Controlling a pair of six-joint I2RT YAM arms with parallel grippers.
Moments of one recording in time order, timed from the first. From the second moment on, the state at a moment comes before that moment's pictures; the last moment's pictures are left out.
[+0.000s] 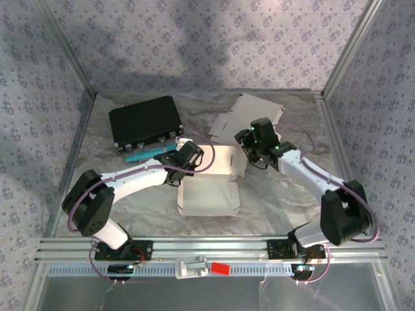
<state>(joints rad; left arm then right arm) -0.81 1.55 0.98 -0.47 -0.47 -0.54 0.44 1.45 1.00 -0.29 -0.06 1.27</state>
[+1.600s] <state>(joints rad) -0.75 1.58 1.02 -0.49 -0.40 -0.55 0.56 1.50 0.88 -0.45 -0.13 0.98</state>
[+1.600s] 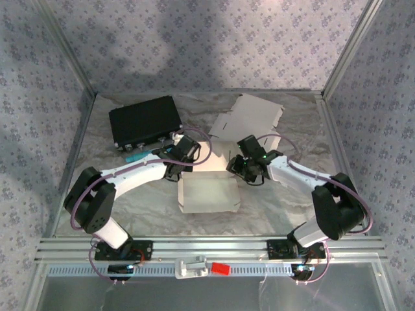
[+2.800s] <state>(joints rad) -0.35 1.74 1.29 -0.39 0.50 -0.40 -0.01 1.35 1.04 -0.30 -0.52 0.64</state>
